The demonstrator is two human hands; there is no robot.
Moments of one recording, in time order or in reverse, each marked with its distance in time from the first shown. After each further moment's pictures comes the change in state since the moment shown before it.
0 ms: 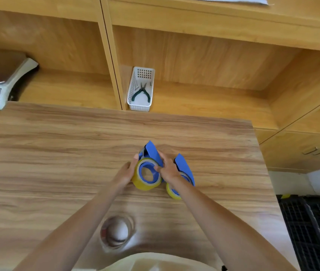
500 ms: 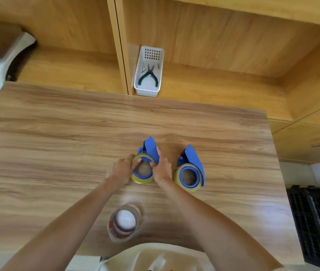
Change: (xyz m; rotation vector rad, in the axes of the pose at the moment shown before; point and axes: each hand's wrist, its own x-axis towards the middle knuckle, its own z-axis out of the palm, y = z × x) left_hand 0.026 -0.040 -0.027 0.855 0.131 0.142; right_hand -0.005 0.003 0.059 -0.141 0.182 0.083
